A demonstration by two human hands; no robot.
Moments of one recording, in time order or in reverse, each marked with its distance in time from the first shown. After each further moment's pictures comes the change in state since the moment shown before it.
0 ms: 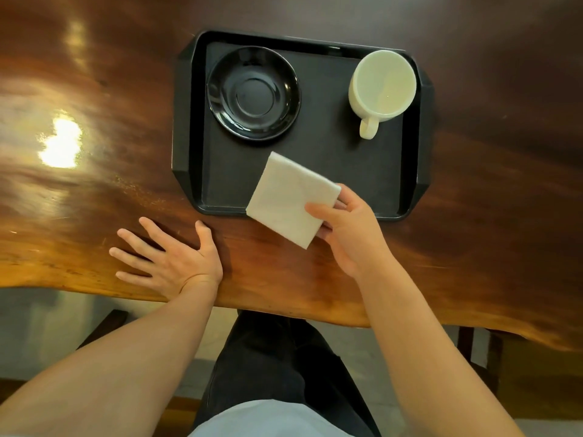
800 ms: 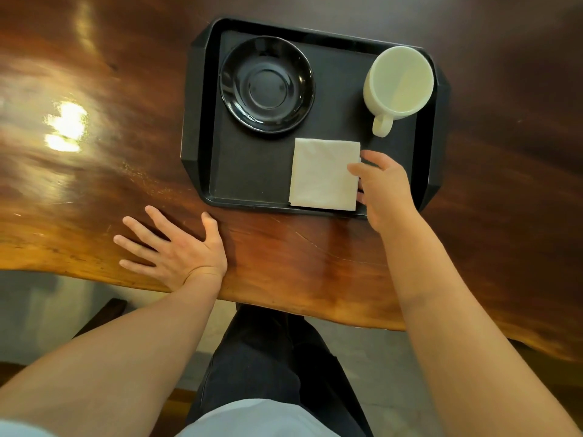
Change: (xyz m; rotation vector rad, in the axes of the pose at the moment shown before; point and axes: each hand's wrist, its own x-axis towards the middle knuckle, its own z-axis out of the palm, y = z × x) left_hand 0.000 0.000 -0.002 0.012 -0.006 0.005; right_hand 0.057 -0.029 -0.019 -0.278 0.313 -0.065
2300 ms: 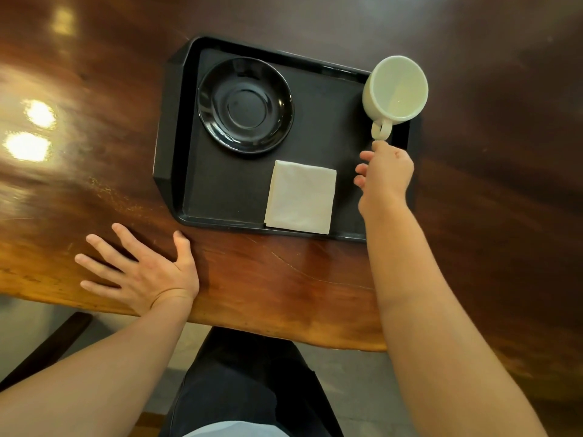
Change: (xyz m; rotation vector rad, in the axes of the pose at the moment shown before) left_hand -0.002 0.000 -0.001 -0.056 0.044 0.021; right_hand 0.032 -0.051 -0.008 0.305 0.287 0.022
